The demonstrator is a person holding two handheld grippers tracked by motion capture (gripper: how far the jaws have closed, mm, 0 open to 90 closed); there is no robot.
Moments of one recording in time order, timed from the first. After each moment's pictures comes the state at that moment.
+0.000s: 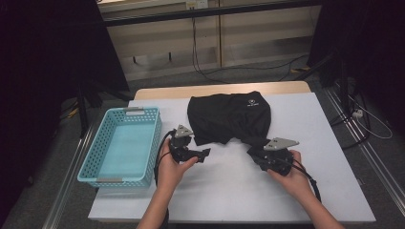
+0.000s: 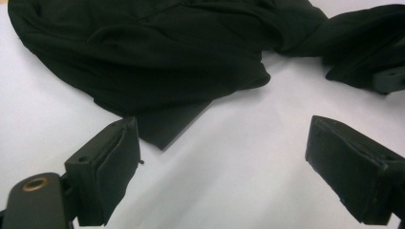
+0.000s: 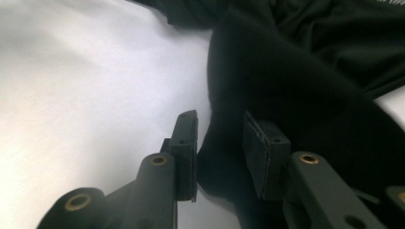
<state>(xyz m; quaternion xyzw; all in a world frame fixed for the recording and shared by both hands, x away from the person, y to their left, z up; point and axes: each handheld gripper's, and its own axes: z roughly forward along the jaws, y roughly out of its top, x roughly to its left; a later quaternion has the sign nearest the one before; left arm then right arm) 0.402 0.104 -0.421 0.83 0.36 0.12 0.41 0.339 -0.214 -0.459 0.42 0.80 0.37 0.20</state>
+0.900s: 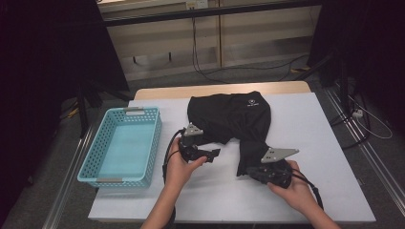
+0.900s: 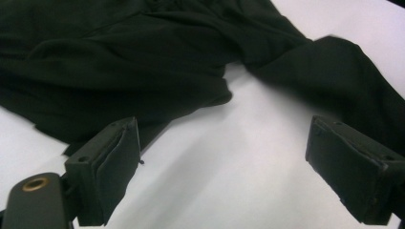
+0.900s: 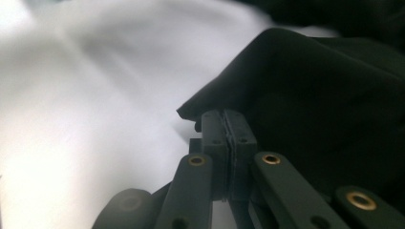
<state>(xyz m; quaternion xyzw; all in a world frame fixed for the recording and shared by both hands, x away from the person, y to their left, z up) 0.403 0.075 -0.422 0.84 0.33 0.08 0.43 0.298 -0.193 -0.443 0.35 0.83 0.41 0.10</state>
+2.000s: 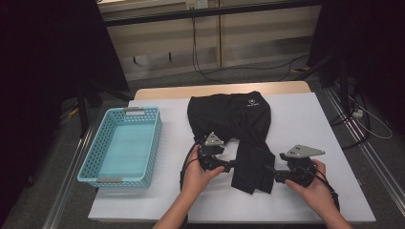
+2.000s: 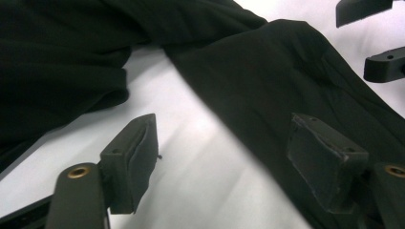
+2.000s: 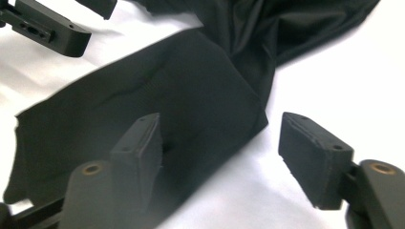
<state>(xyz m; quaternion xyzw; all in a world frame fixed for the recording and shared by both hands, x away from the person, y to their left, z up) 0.385 0.027 -0.450 0.86 0.28 0.04 0.43 0.296 -0.254 -0.446 0.46 0.78 0.38 0.21</state>
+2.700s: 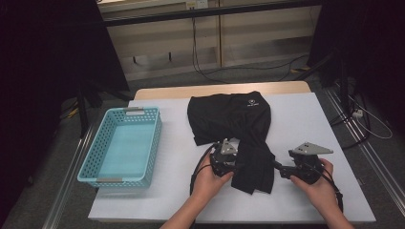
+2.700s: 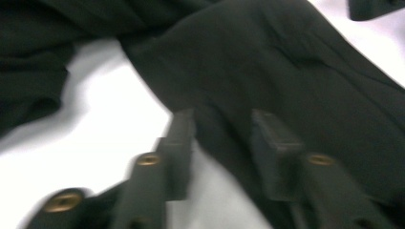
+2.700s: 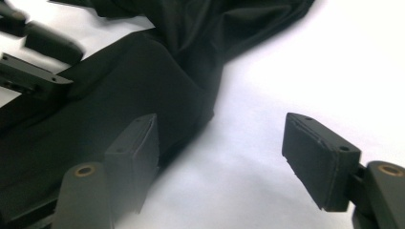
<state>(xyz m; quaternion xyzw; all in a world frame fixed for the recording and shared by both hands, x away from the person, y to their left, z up) 0.363 -0.004 -0.456 0.89 0.25 0.06 0.39 0.298 -0.270 -0.446 0.50 0.75 0.37 0.23</state>
